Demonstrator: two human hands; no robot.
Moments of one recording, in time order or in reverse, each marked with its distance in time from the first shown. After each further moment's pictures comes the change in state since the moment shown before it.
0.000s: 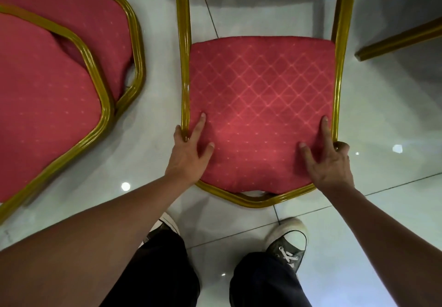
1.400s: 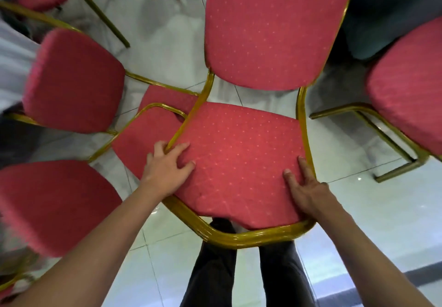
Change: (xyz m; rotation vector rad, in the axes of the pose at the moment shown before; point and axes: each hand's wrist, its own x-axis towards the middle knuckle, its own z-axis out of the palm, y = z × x) left_hand -0.370 0.093 -0.409 0.244 0.152 -0.019; right_hand -0.359 -0.248 -0.321 -0.006 -0.312 0.223
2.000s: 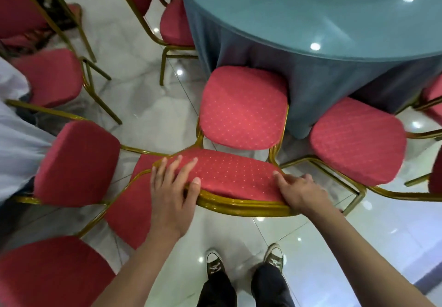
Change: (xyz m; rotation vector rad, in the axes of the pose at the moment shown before) left_hand -0.076 0.070 -0.142 -0.210 0.524 0.506; right_hand -0.114 -0.097 -0.135 -0.026 0.232 -0.098
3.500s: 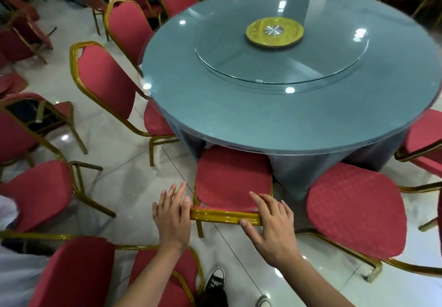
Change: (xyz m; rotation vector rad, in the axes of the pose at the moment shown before) left_hand 0.291 0.073 -0.003 -0.082 -0.018 -0.100; right_hand 0.096 -0.105 -0.127 0.175 0.603 -0.528
